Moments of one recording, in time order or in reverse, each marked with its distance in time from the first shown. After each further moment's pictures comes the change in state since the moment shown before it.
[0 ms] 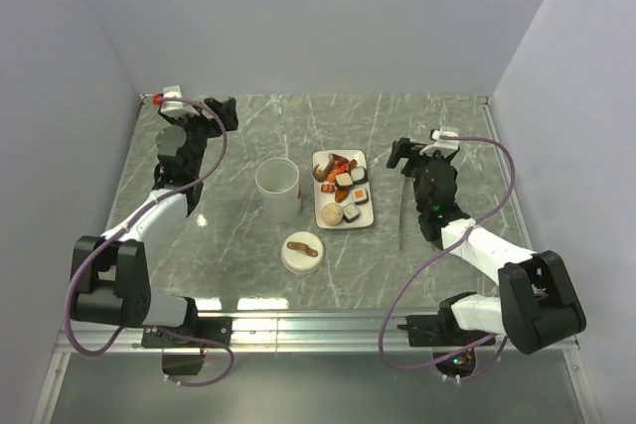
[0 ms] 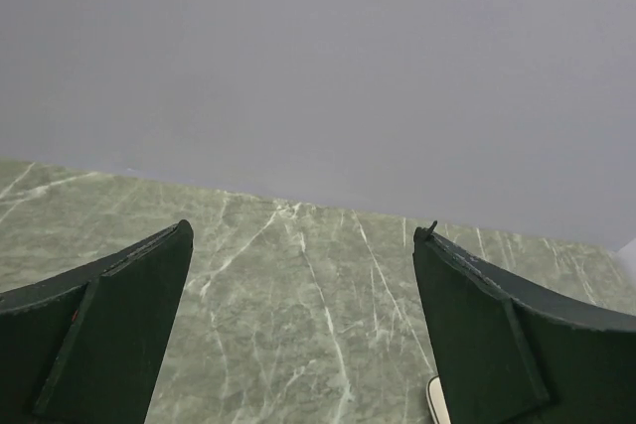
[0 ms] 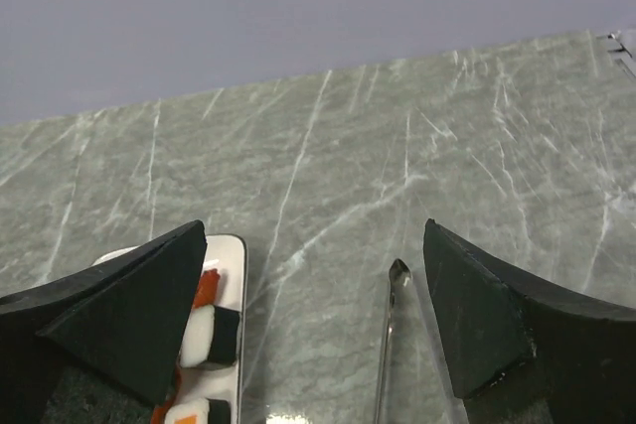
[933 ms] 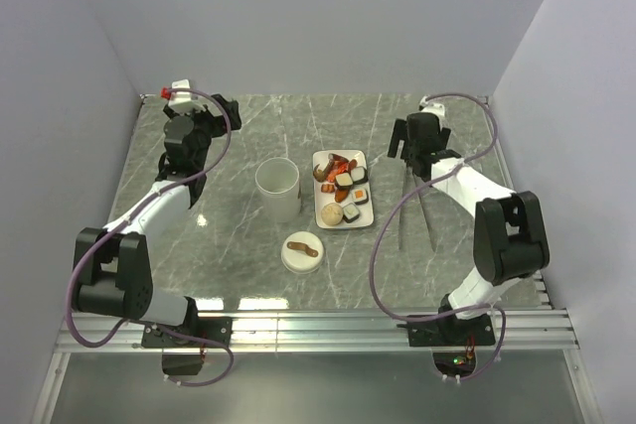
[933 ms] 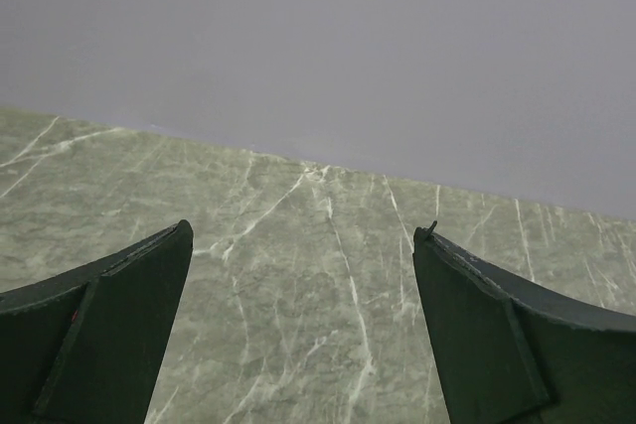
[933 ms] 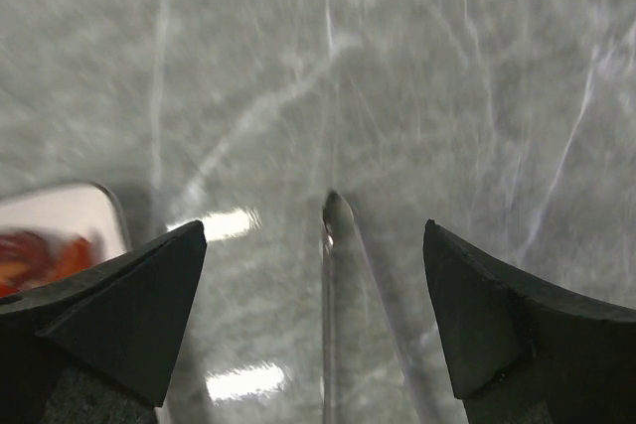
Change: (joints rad) left arm -0.027 0.055 0.094 -0.175 -0.056 0.027; right arm -0.098 0.360 0.527 -0.742 0.006 0.107
